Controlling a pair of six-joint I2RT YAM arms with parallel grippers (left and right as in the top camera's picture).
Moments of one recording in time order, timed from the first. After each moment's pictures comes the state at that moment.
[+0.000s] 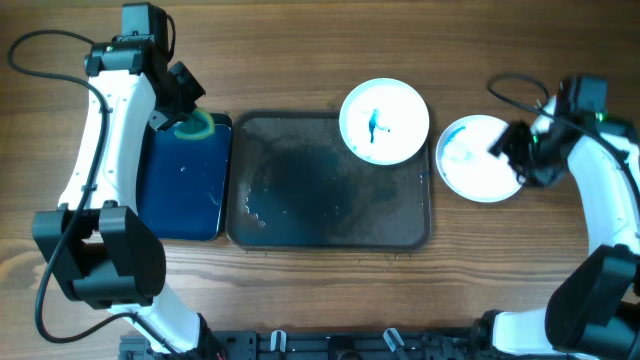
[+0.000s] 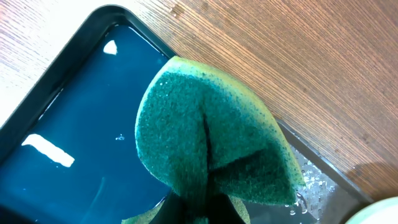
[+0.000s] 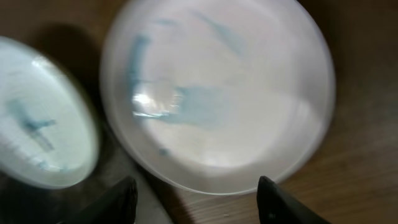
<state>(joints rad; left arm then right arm) 0.03 1.86 1.68 -1.10 -0.02 -0.62 -0.24 1.60 1.21 -0.92 -0.22 0.32</state>
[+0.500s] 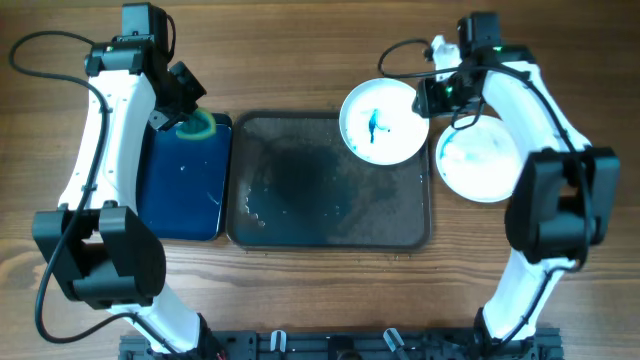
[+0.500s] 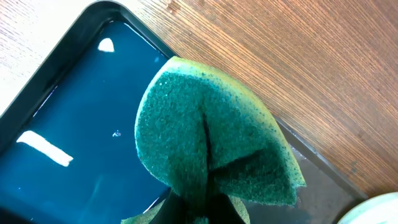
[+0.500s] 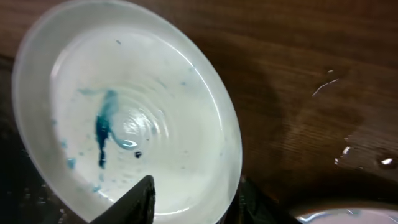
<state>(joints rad) 0.03 1.86 1.68 -1.10 -0.01 -0.62 0.07 2.07 1.63 -0.87 -0.27 -0.09</state>
